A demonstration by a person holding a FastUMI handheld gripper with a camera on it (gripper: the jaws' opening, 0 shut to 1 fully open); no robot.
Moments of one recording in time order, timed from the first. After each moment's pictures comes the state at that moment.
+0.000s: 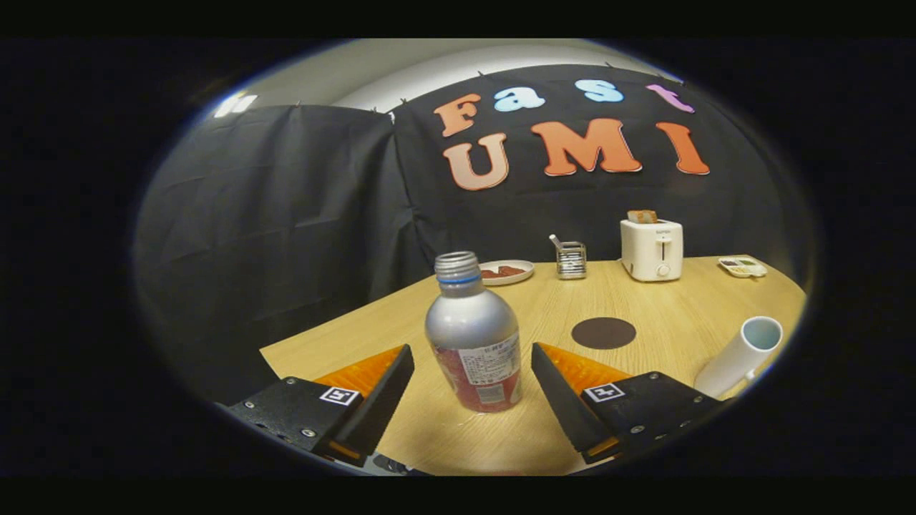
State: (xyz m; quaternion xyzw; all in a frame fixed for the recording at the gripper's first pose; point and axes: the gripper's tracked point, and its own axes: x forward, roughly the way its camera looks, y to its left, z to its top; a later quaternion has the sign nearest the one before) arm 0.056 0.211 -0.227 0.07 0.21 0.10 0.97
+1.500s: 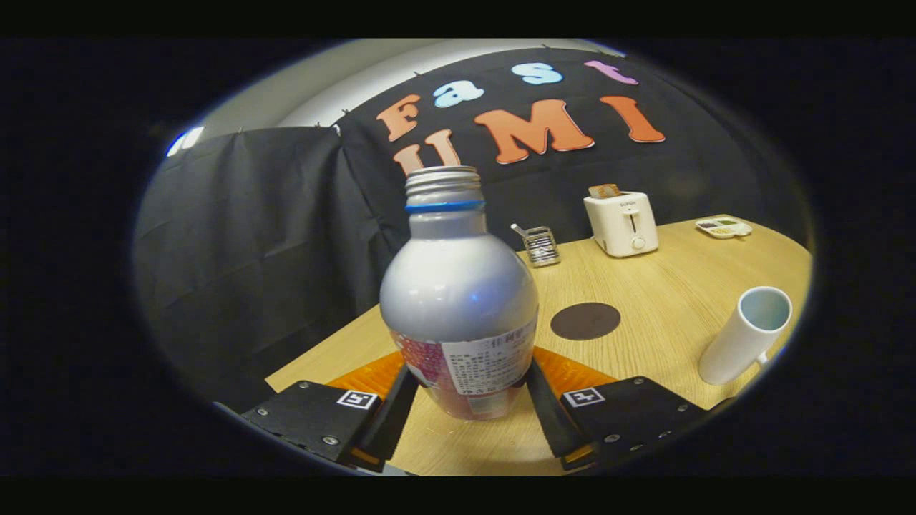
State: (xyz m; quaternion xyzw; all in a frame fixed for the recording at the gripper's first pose) arm 0.068 0.170 -0.218 0.18 0.22 0.05 0.96
